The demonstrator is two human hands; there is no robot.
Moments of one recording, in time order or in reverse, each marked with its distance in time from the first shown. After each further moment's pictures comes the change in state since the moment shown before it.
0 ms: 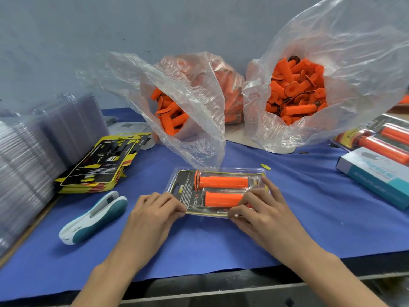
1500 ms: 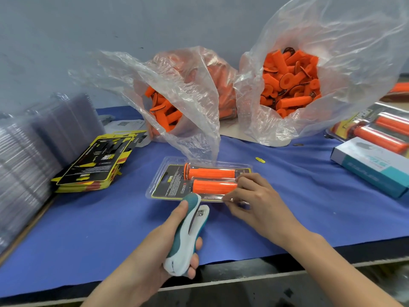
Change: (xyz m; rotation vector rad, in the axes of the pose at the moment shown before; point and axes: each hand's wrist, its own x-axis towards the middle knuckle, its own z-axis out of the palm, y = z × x) left_hand 0.001 0.077 -0.036 -1.559 -0.538 -1.171; right_hand 0.007 0.008 0.001 0.347 -0.100 0.205
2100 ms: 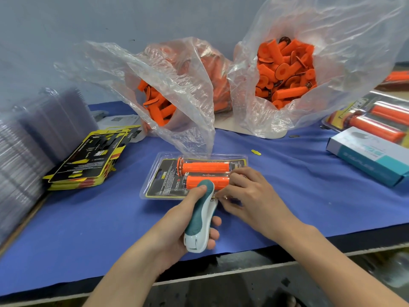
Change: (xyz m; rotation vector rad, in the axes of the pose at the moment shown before) left_hand 0.031 0.009 0.029 0.091 0.000 0.044; right_hand -0.004 0.004 0.009 -0.101 0.012 -0.097
